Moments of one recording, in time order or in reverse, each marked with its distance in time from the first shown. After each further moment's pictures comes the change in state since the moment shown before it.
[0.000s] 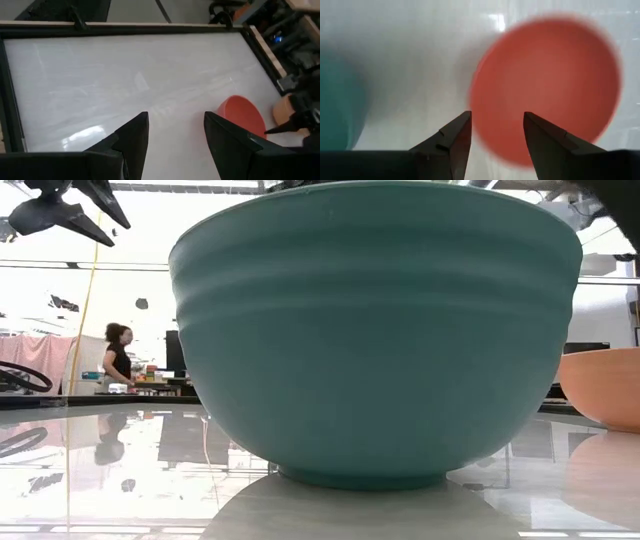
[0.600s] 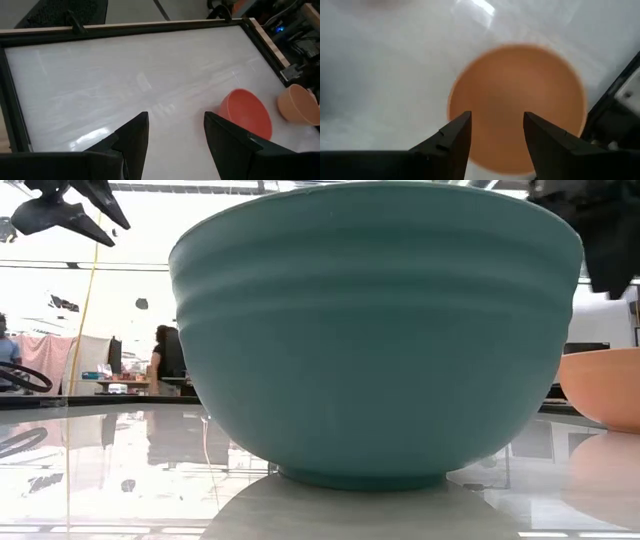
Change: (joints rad) left arm 0.000 0.000 0.000 0.000 0.004 0.060; right arm 0.243 -0.984 -1.074 0.062 -0.023 1.220
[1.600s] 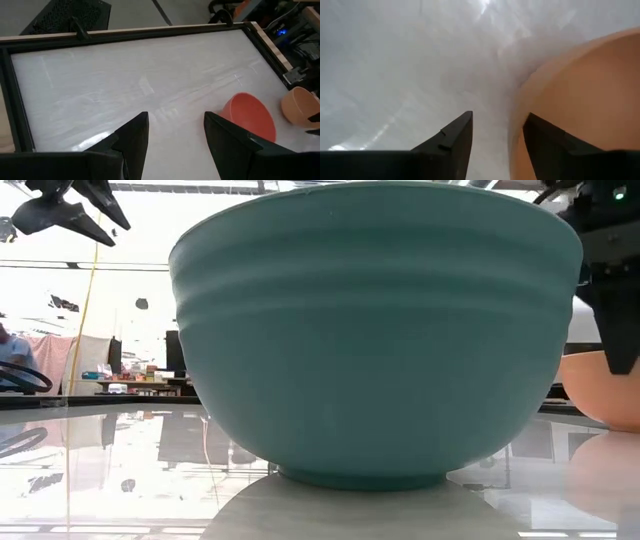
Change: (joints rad) left arm 0.000 0.000 0.000 -0.007 -0.027 0.007; right arm 0.081 0.318 -0.055 0.249 -0.026 -0.124
